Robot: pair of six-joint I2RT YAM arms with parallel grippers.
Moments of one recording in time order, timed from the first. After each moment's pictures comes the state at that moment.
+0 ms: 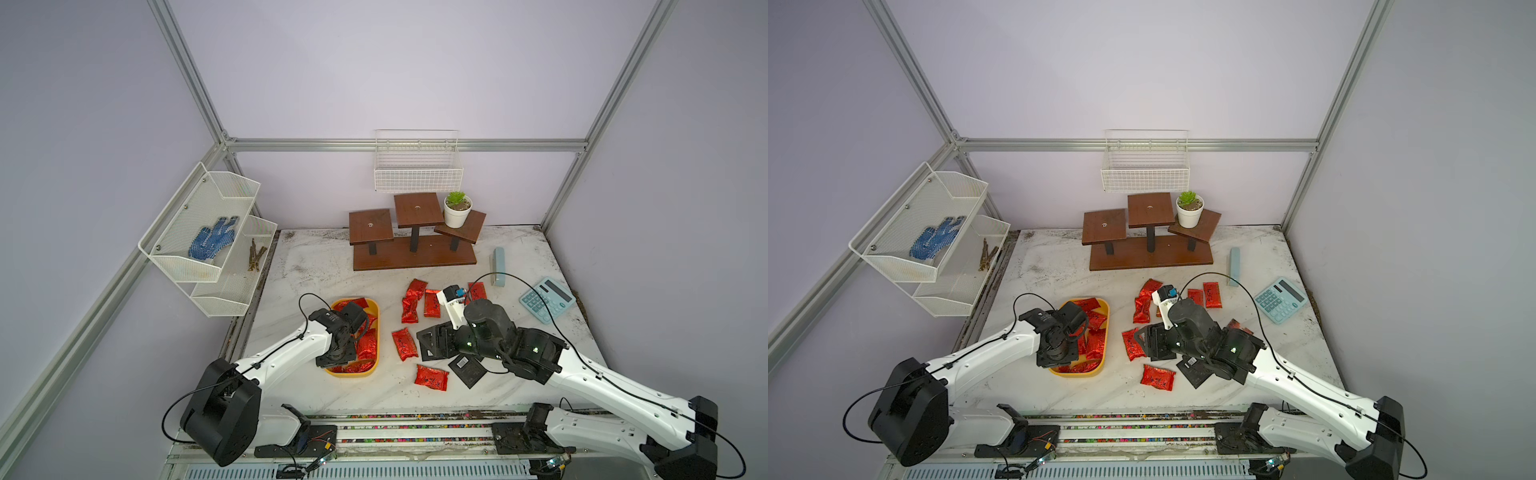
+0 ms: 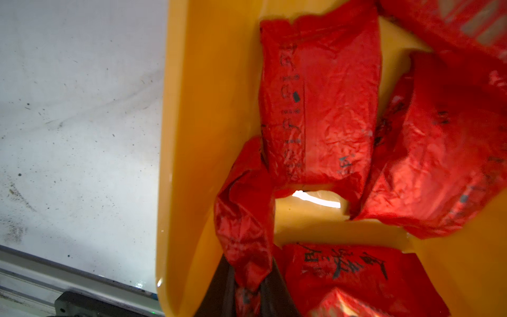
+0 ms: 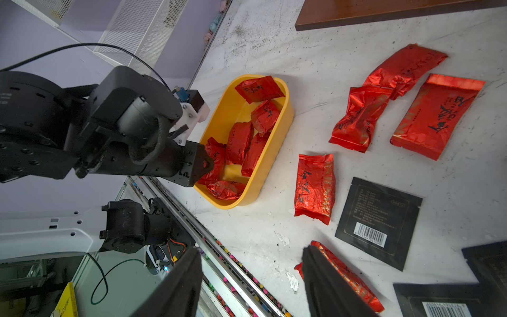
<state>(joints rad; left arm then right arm) -0.56 1.33 0.85 -1.02 -0.21 -0.79 0.92 1.02 0.93 -0.50 -0.06 0.64</state>
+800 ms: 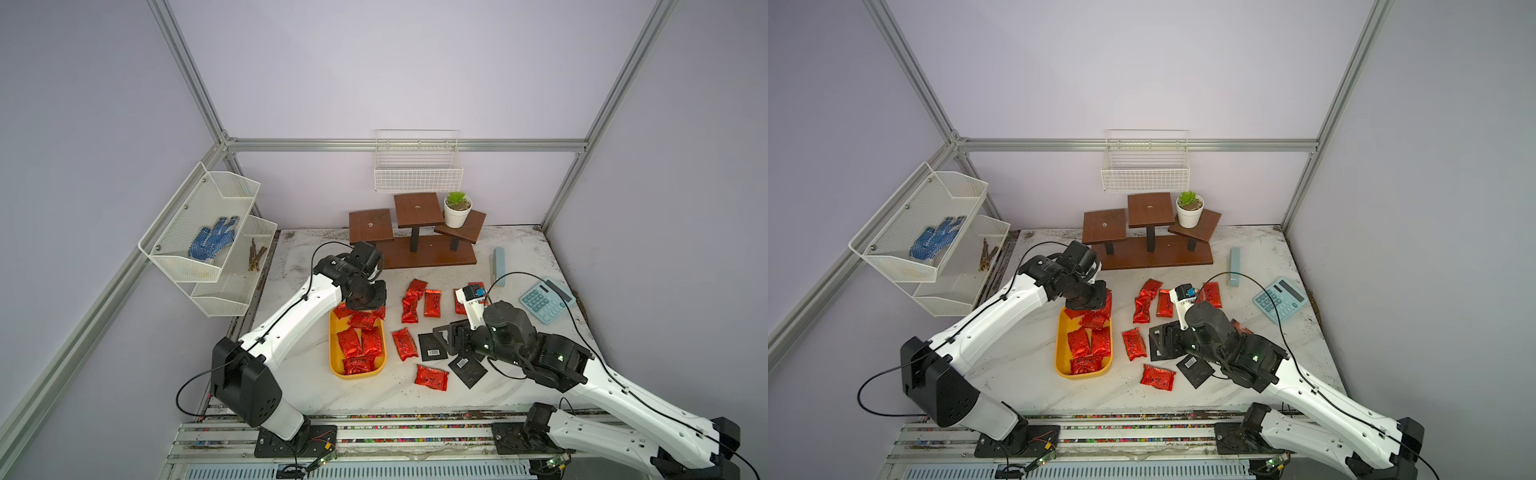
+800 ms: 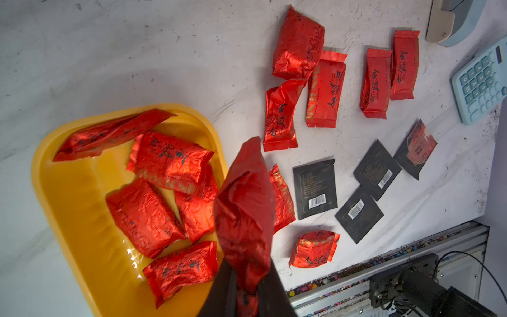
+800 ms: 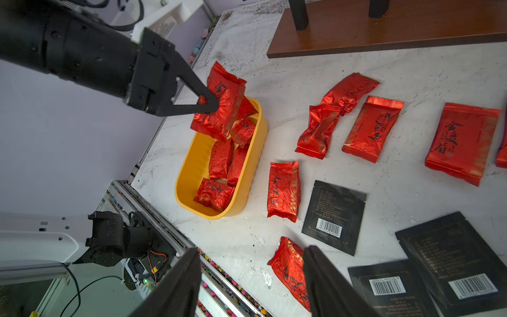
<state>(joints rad) -0.53 1.61 1.52 -1.06 0.11 -0.51 0.89 0.89 0.93 -0.61 0.05 0.60</state>
